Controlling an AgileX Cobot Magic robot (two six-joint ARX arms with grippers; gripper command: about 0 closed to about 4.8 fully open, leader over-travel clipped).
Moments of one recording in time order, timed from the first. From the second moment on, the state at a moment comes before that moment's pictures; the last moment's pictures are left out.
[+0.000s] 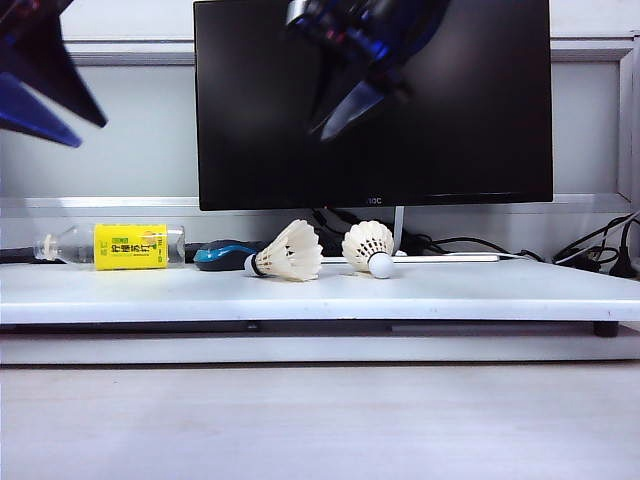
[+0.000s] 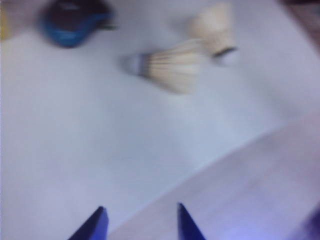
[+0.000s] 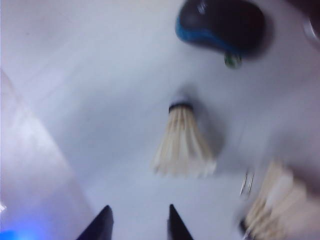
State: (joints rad) left arm -0.12 1.11 0.89 -0.48 0.55 0.04; right arm 0.48 2.01 2.12 -1.08 -0.44 -0.28
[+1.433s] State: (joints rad) left arm -0.12 1.12 0.86 -0.57 0.57 0.04; right arm 0.62 2.29 2.21 -0.83 -0.28 -0.42
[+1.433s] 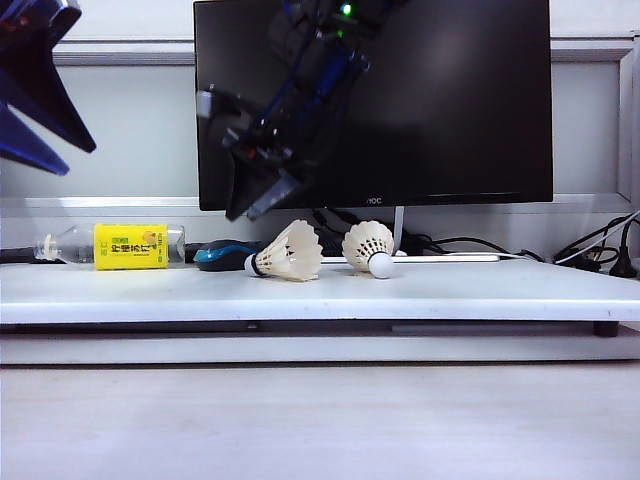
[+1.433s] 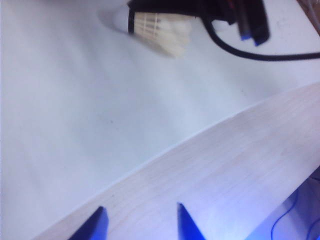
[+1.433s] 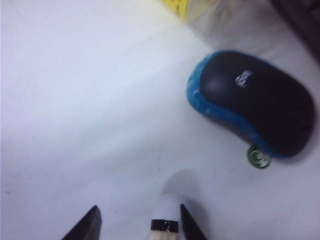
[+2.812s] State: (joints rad) left arm -0.12 1.12 0.84 -0.57 0.57 0.04; right arm 0.61 2.39 2.21 -0.79 -0.15 -0.49
